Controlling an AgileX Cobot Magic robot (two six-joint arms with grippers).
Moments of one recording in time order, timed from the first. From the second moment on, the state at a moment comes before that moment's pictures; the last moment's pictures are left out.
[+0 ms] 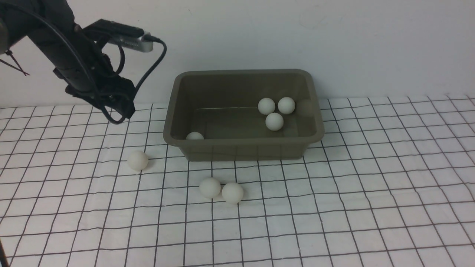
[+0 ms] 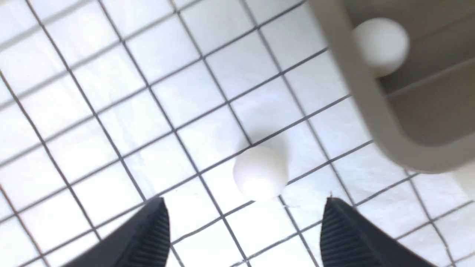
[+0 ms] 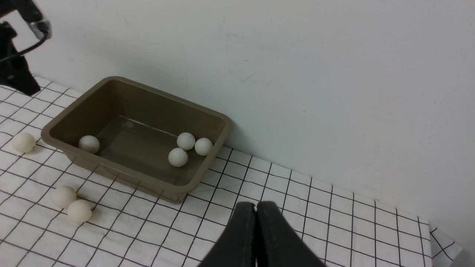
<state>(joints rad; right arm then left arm) 0.38 0.76 -1.47 -0.12 1.29 -0.10 -0.03 1.98 -1.79 -0.16 1.14 0.40</state>
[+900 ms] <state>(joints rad) 0.38 0.75 -1.29 -0.05 1.28 -0.10 -0.02 2.26 -1.79 -0.24 1.07 0.40</state>
